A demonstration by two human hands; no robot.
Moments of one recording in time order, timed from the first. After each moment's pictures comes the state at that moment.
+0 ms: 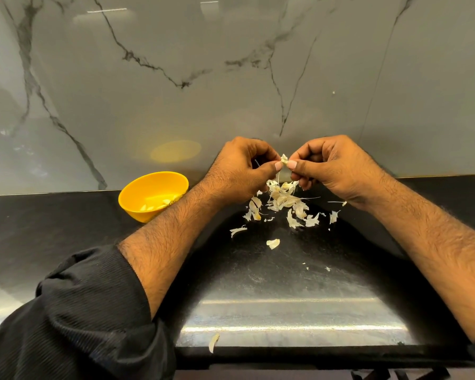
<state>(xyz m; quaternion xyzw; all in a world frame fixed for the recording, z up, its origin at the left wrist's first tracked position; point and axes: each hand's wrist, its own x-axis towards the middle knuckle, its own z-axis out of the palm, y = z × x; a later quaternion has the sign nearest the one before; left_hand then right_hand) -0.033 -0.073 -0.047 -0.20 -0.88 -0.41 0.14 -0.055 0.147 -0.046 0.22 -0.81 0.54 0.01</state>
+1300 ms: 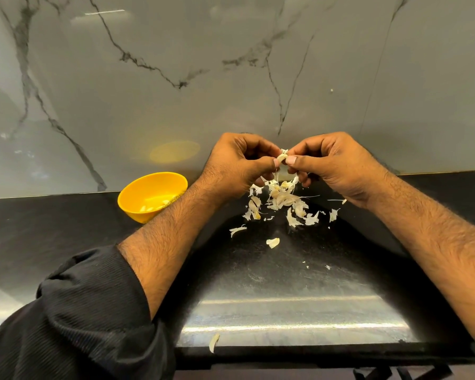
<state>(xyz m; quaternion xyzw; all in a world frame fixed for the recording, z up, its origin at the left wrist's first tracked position) -0.033 -0.074 -0.047 -0.17 -0.81 -0.55 0.11 -0.058 0.148 -0.047 0.23 -0.79 0.57 0.00</state>
